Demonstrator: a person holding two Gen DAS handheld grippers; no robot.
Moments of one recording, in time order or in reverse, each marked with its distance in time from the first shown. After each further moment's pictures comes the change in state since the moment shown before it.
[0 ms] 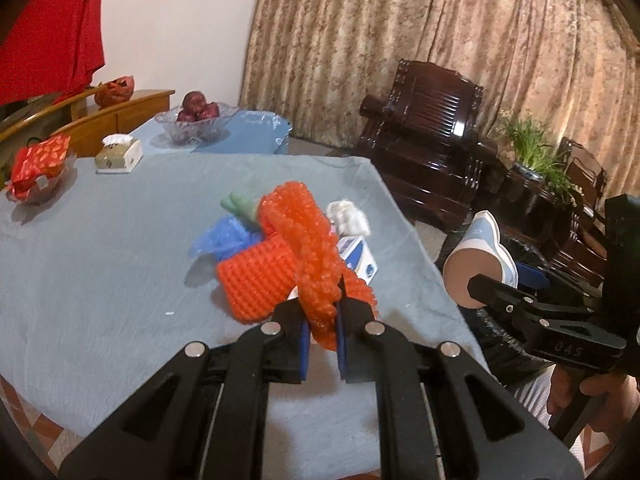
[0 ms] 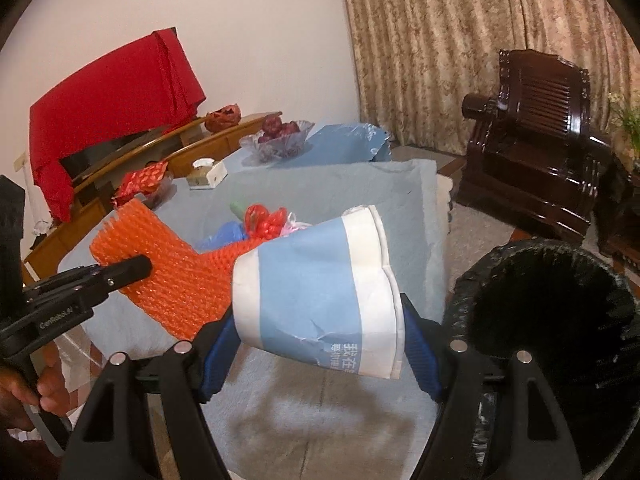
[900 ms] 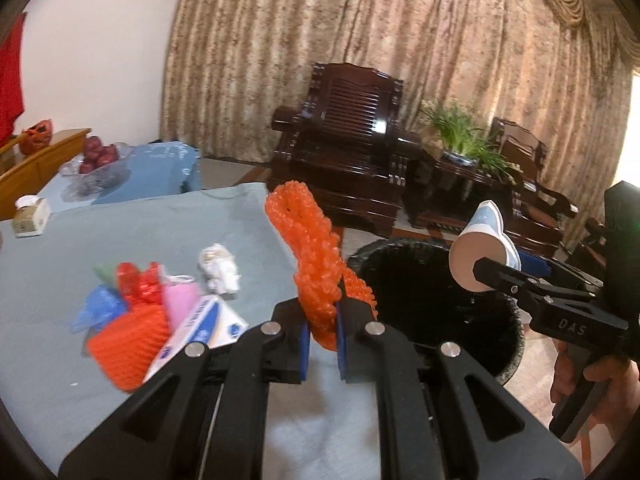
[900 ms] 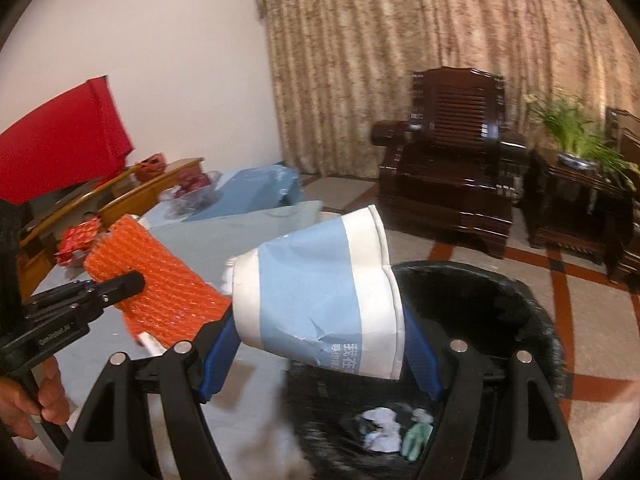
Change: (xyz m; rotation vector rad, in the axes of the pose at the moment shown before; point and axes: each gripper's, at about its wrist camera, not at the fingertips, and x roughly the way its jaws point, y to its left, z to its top) left arm 0.043 -0.119 0.035 0.159 -0.029 -0.235; right arm -0.083 -0.105 0.010 0.129 -0.127 -0.252
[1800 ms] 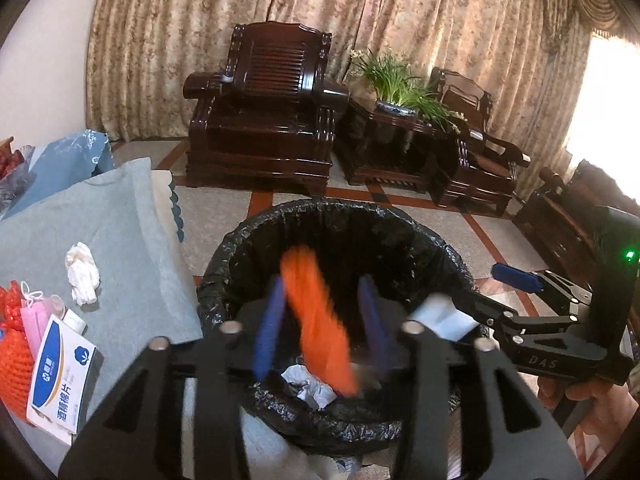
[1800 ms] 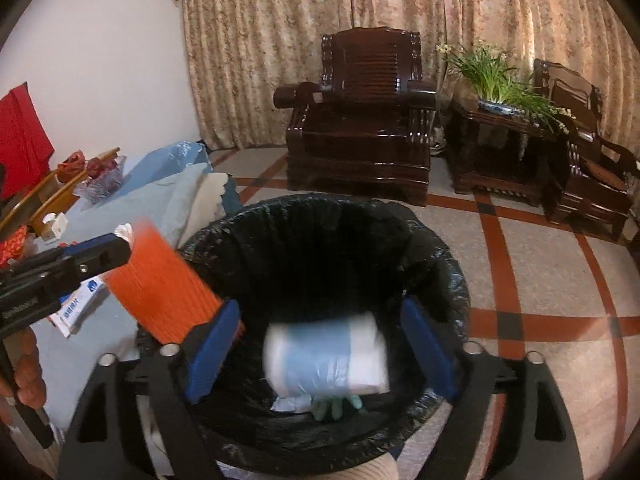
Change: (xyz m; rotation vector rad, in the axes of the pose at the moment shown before) left arm 0.108 -0.089 -0.014 0.111 0.144 -0.204; right arm 0.001 -0.108 -0.049 0.123 0.107 -0.246
